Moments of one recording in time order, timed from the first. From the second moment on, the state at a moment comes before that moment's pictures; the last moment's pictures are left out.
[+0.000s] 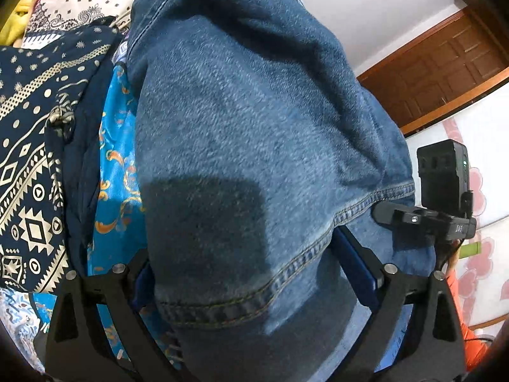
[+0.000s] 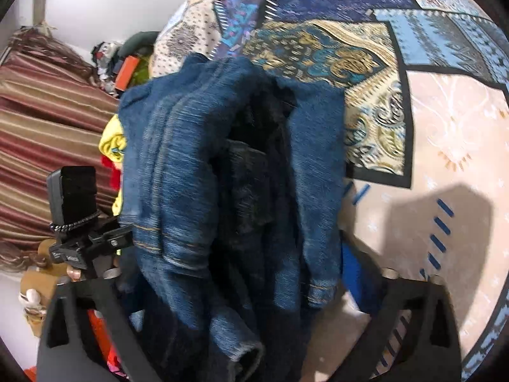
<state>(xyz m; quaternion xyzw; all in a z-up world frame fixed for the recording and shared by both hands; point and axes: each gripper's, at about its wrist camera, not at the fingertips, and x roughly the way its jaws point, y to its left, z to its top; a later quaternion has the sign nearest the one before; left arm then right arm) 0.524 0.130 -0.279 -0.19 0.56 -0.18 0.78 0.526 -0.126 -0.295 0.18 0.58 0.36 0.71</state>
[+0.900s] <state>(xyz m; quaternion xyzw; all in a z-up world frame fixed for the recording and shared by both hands) 0.450 0.224 -0.116 -0.19 0.42 -0.15 0.87 0.489 -0.033 -0.152 0.09 0.47 0.39 0.79</state>
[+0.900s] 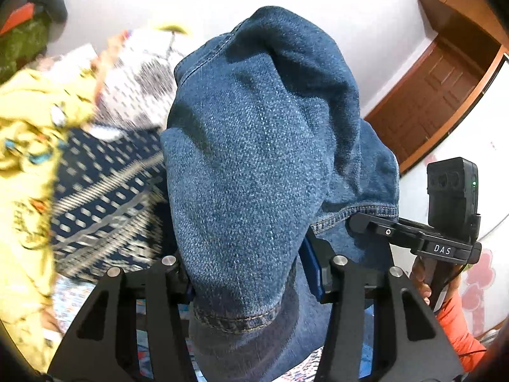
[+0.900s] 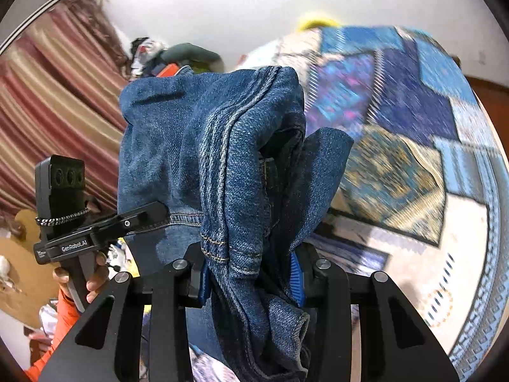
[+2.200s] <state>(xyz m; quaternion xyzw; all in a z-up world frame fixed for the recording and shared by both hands) 0.513 0.369 -0.246 -0.21 0.50 0.02 0.84 0.560 0.115 -0.278 0.05 0.55 0.33 0.77</state>
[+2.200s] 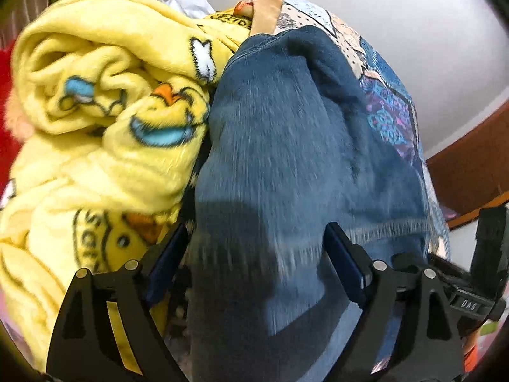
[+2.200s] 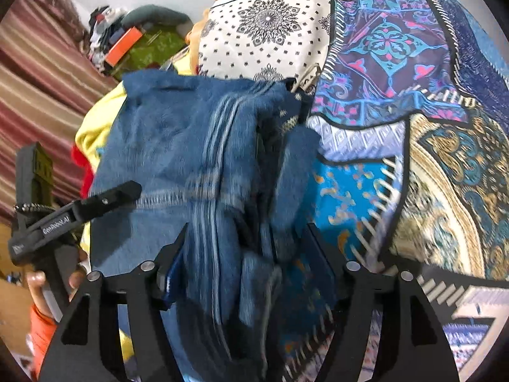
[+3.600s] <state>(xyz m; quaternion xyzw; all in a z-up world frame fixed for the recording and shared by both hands) 0.109 0.163 0.018 -0.01 0.06 0.09 0.99 0.209 -0.034 -0.025 0.05 0.10 0.36 0.93</state>
